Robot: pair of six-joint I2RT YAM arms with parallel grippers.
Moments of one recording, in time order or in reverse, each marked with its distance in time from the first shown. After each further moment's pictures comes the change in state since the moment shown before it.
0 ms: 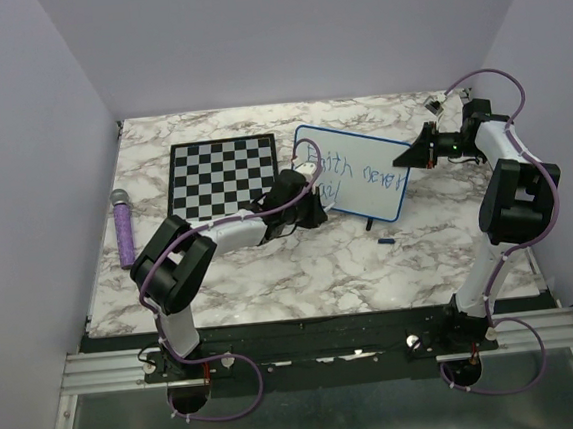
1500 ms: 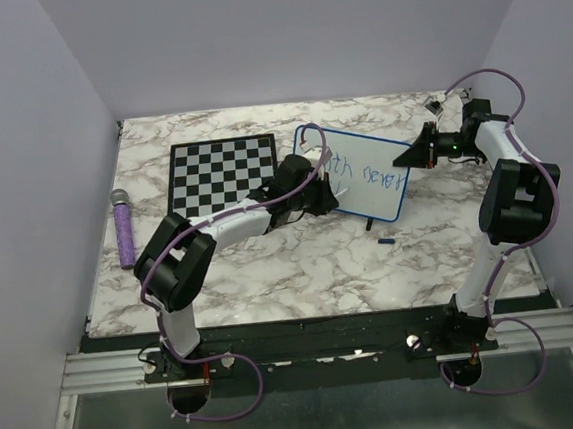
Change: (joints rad) left arm -0.003 0.023 0.137 -0.029 0.070 0.012; right arm 0.000 0.000 0.002 -0.005 0.000 -0.003
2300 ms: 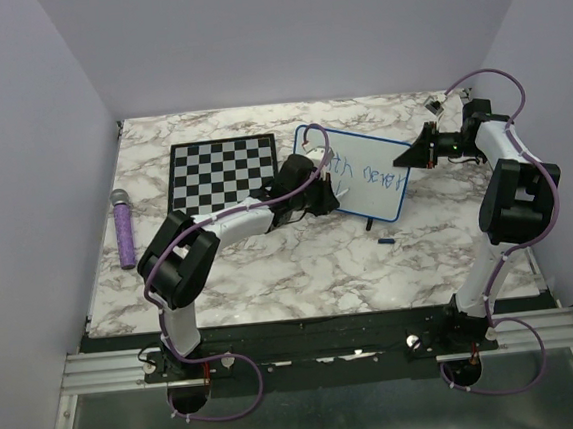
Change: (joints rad) left arm 0.000 0.028 0.022 -0.018 -0.010 0.010; right arm 0.000 0.000 0.000 -0.001 0.000 0.000
